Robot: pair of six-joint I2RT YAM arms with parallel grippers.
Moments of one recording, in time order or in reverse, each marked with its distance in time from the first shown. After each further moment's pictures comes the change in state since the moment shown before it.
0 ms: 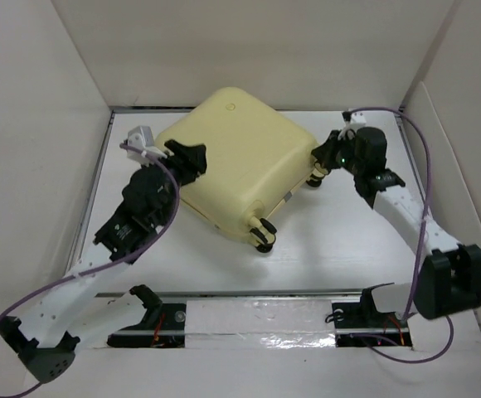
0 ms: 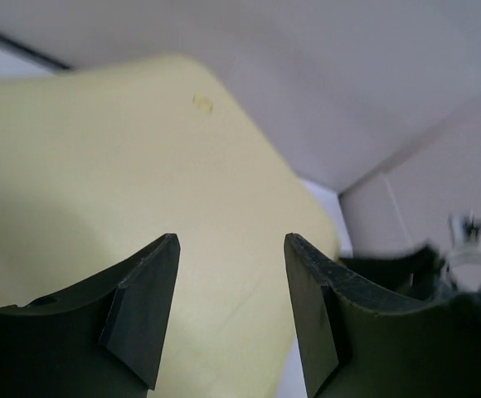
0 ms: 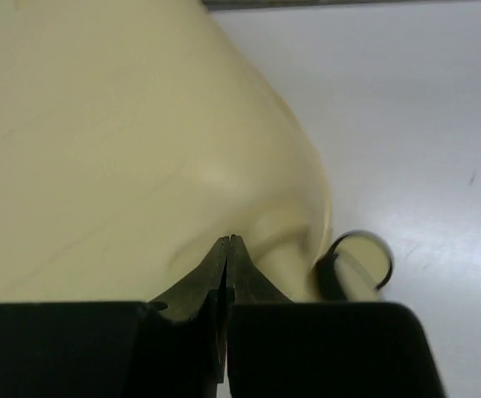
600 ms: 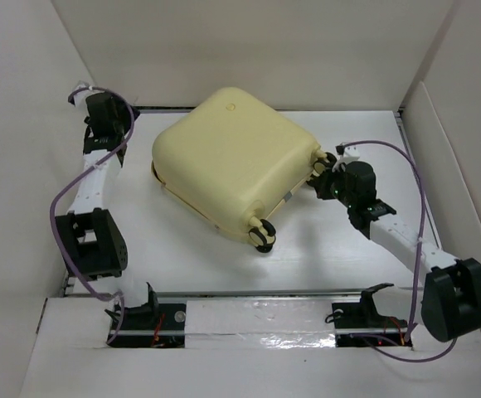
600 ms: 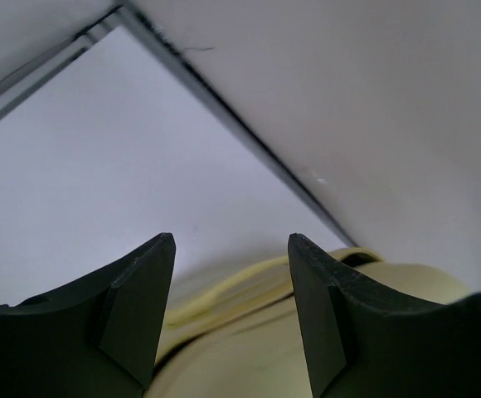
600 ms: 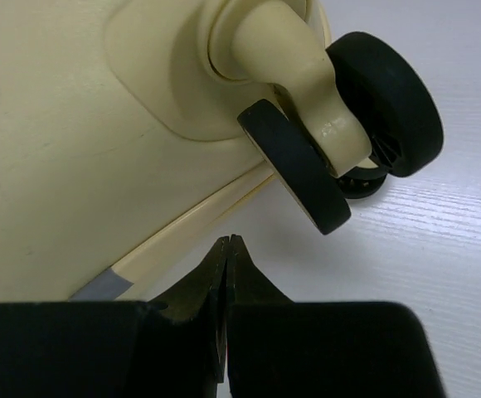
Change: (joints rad) left arm 0.850 0.758 0.450 0.116 0.428 -0.038; right arm 0.126 -0.245 -0.431 0.140 0.203 0.029
